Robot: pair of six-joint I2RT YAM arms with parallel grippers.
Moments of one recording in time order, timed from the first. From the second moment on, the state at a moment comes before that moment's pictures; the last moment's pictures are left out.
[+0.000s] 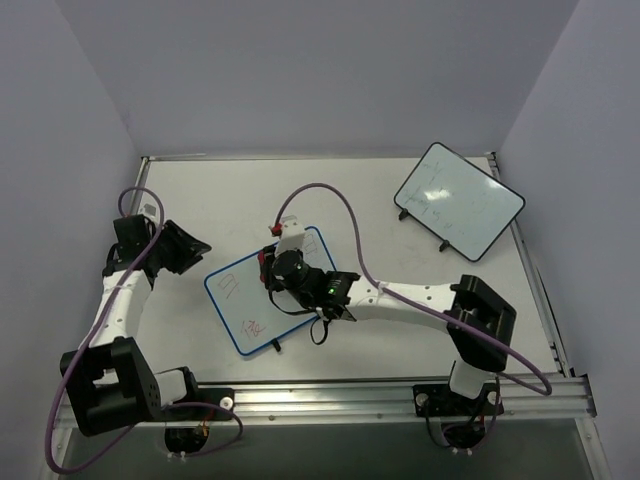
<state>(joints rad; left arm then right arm) 0.22 1.23 0.82 -0.35 0.45 -0.67 1.12 1.69 1.14 0.09 0.48 0.55</state>
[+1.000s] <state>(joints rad) 0.11 1.19 0.76 -0.36 0.52 -0.63 1.30 1.93 1.31 0.21 0.67 0.30</state>
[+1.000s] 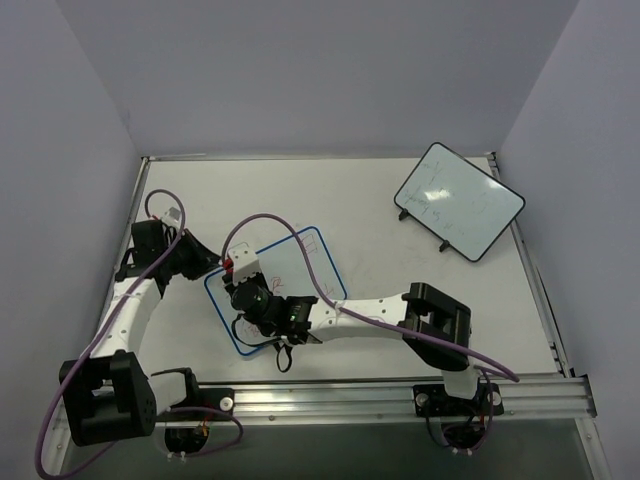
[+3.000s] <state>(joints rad) 0.13 1.17 0.76 -0.35 0.48 -0.65 1.28 1.98 1.45 0.04 0.69 0.31</state>
